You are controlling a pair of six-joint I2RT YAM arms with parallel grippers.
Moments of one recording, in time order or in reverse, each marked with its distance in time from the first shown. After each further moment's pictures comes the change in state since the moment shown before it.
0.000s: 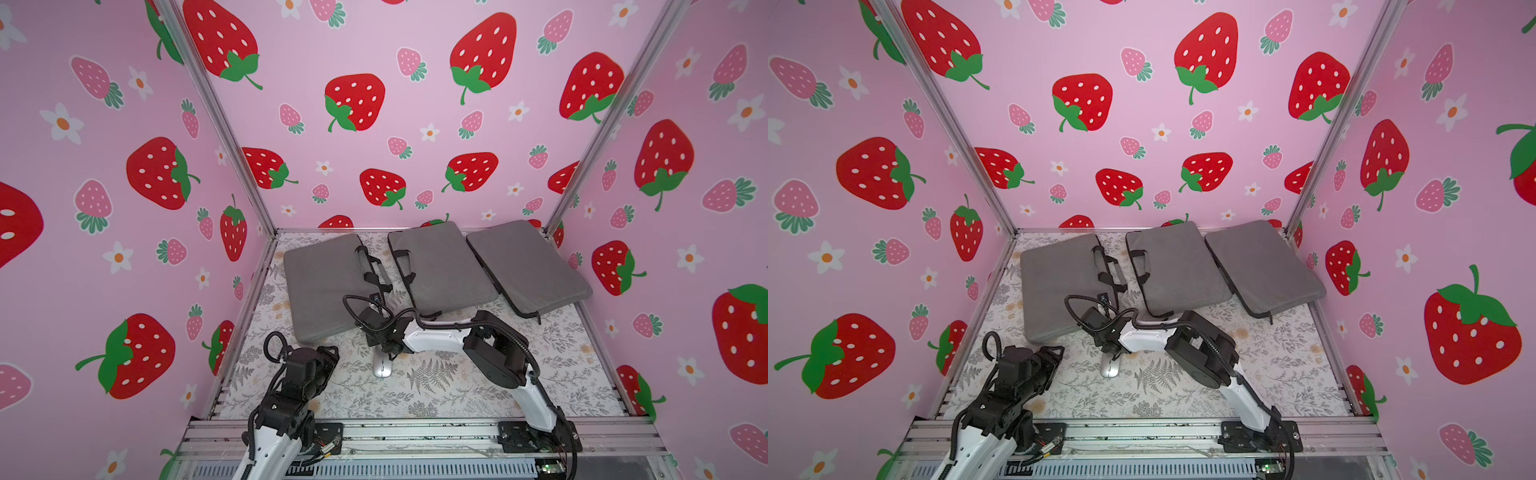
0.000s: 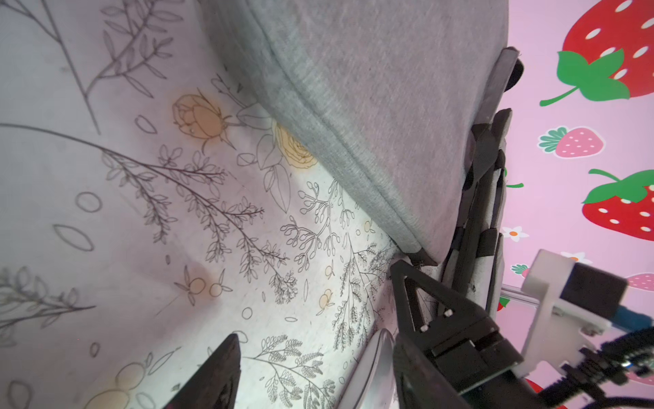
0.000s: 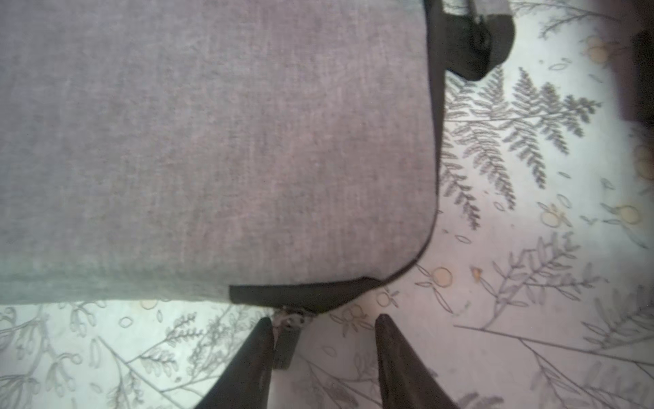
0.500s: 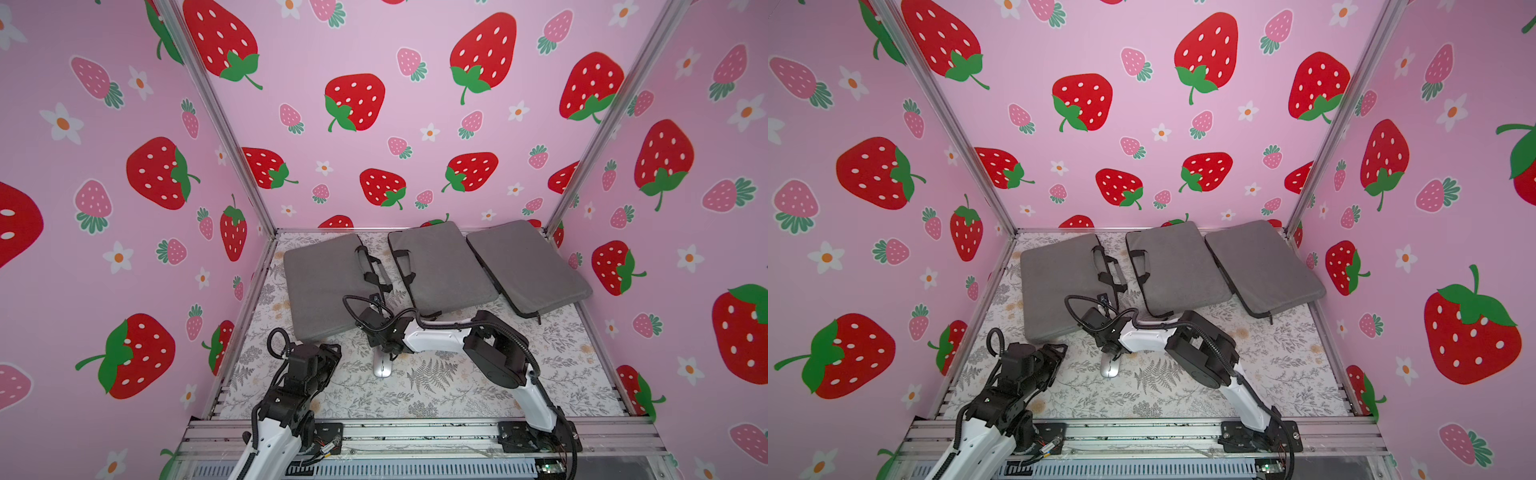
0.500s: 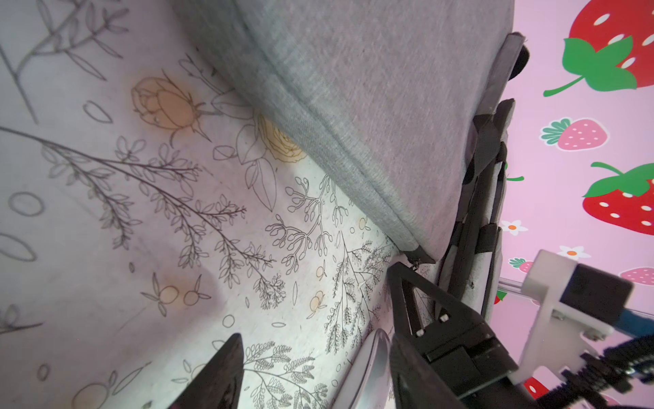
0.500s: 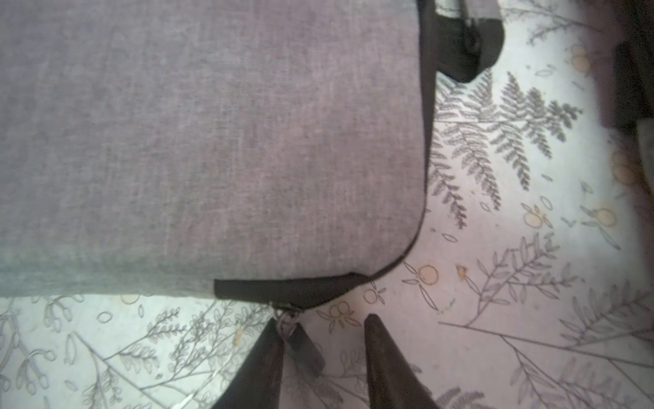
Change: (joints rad) left arm 0.002 0.086 -0.002 0.080 0.026 0.003; right arm 0.007 0.024 0.035 -0.009 0.006 -0.035
